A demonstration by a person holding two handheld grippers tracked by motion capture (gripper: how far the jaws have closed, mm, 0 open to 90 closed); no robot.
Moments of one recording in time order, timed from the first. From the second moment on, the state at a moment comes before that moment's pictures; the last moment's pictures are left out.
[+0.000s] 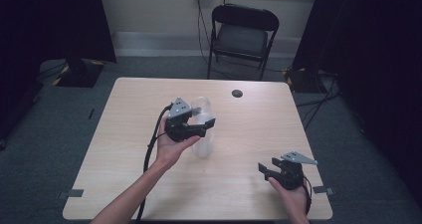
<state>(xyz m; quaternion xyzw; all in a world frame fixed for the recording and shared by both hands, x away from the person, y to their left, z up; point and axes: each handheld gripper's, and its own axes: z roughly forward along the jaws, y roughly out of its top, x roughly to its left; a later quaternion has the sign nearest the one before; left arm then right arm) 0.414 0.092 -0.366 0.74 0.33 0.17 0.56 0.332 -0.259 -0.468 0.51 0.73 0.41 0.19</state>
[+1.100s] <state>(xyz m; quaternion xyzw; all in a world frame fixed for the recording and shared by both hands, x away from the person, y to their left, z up) 0.379 0.127 -0.351 0.72 0.35 0.13 0.58 0.327 -0.250 -0.462 0.49 0.74 0.42 0.19</state>
